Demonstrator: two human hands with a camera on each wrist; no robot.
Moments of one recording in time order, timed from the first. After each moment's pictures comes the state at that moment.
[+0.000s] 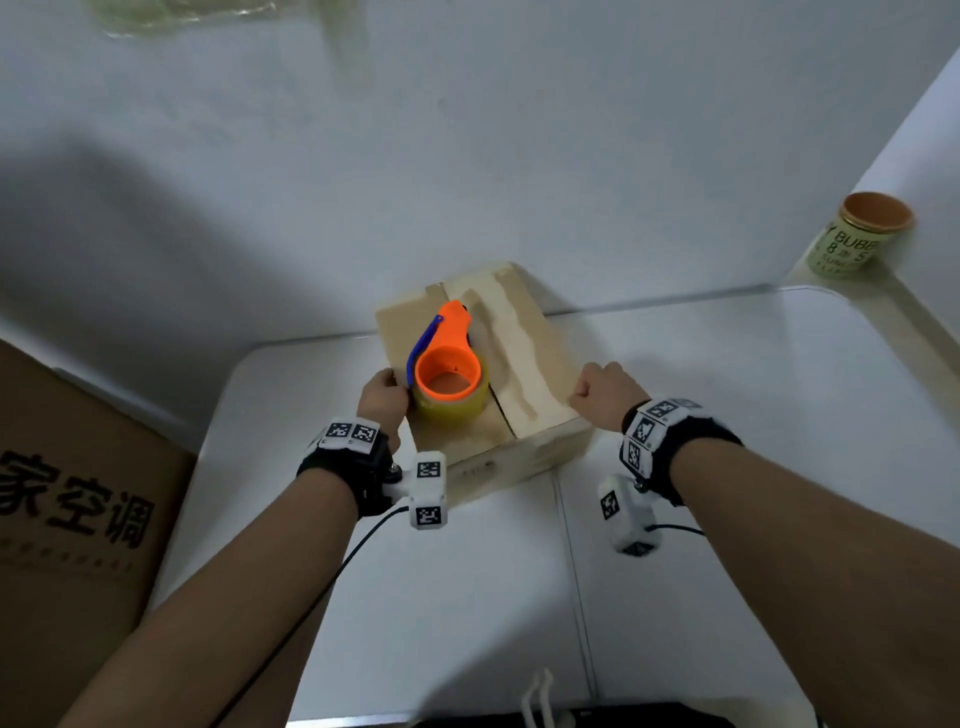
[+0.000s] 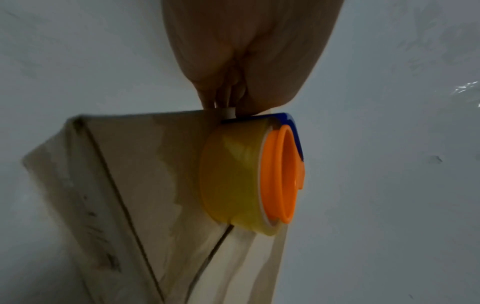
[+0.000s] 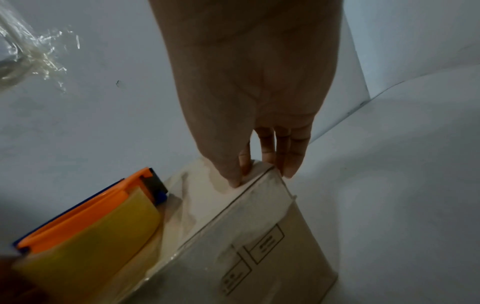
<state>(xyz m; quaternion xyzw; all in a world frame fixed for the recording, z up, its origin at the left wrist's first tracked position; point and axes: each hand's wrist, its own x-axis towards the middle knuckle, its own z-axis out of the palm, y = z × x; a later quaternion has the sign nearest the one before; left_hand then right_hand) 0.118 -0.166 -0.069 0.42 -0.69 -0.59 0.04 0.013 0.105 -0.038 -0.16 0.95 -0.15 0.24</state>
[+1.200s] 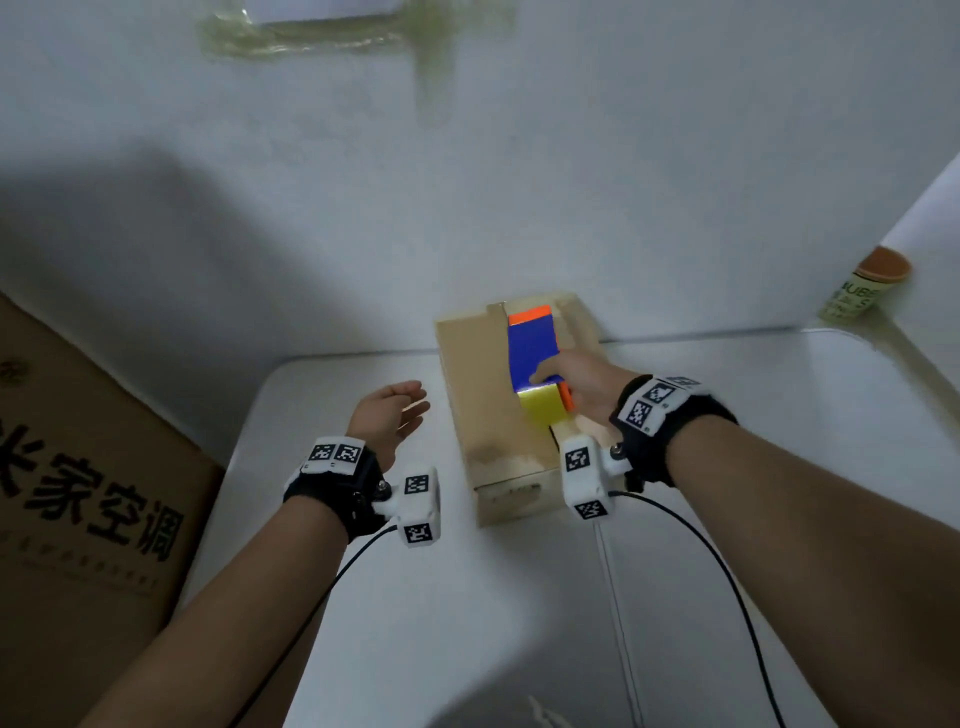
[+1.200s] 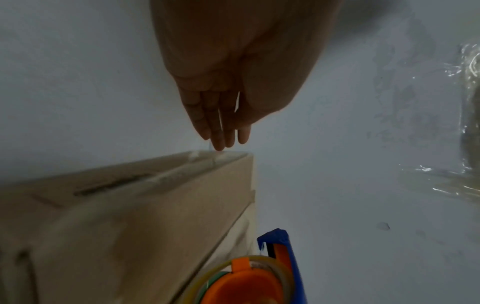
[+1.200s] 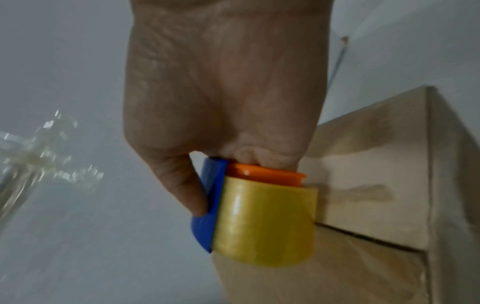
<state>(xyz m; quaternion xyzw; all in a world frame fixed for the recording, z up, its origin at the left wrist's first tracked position) 0.153 -0.210 -0.034 0.38 -0.54 -0.75 0.07 0.036 -0.003 0.034 -0.02 0.71 -0.58 0.41</state>
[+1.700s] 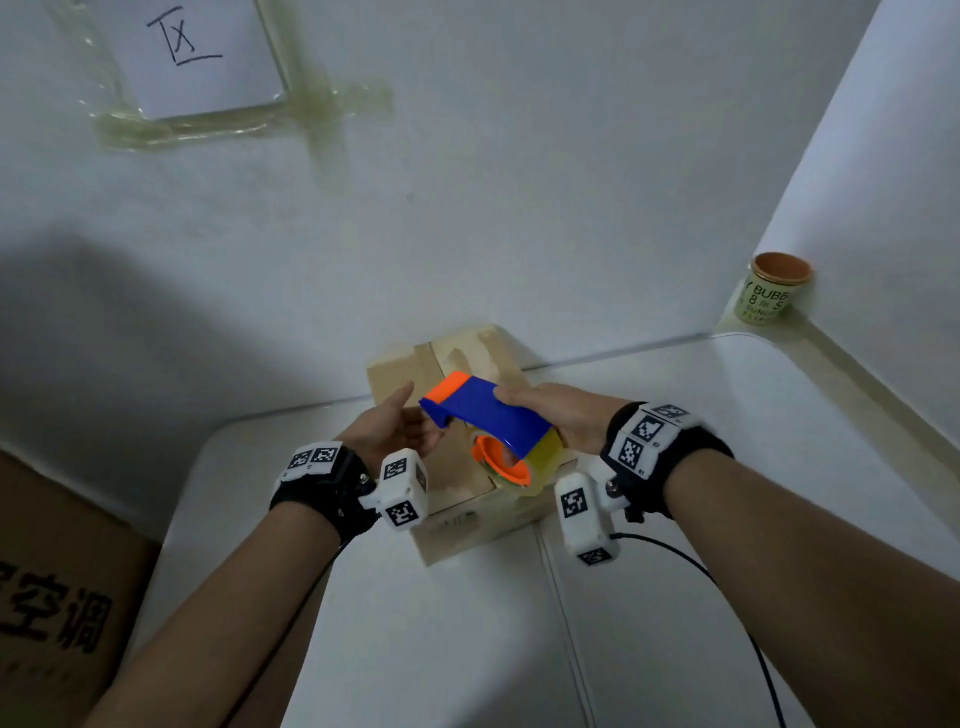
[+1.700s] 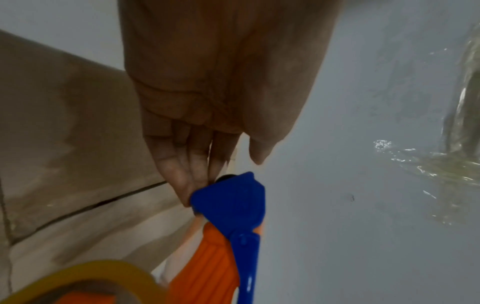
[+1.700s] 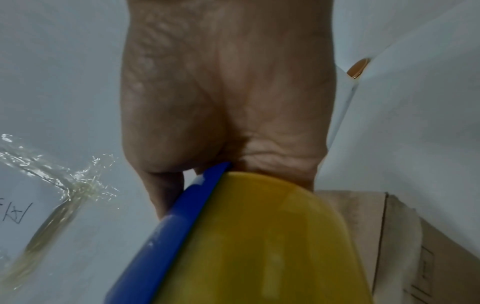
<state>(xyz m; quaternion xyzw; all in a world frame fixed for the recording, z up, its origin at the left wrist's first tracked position) 0.097 -0.145 0.005 0.31 -0.51 -0.79 -0.16 0.049 0.086 0.064 -0.07 0.66 -0.59 0.45</state>
